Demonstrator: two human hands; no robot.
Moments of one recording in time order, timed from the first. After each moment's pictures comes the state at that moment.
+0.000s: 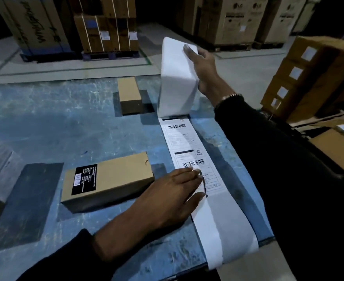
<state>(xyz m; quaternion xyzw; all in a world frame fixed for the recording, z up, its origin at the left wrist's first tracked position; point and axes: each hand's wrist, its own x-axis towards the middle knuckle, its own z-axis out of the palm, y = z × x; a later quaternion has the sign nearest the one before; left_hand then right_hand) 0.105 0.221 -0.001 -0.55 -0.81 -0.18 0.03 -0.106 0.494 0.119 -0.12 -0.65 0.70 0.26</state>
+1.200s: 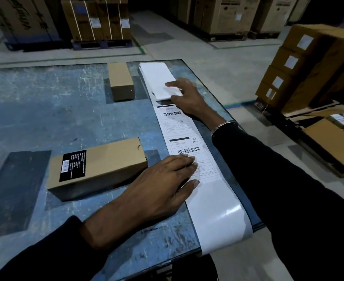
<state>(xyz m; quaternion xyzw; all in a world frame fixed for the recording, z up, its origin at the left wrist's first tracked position) 0.107 0.216 -0.007 -0.54 -0.82 -0.20 0.02 -0.050 0.470 0.013 -0.05 -0.90 0.39 0.17</state>
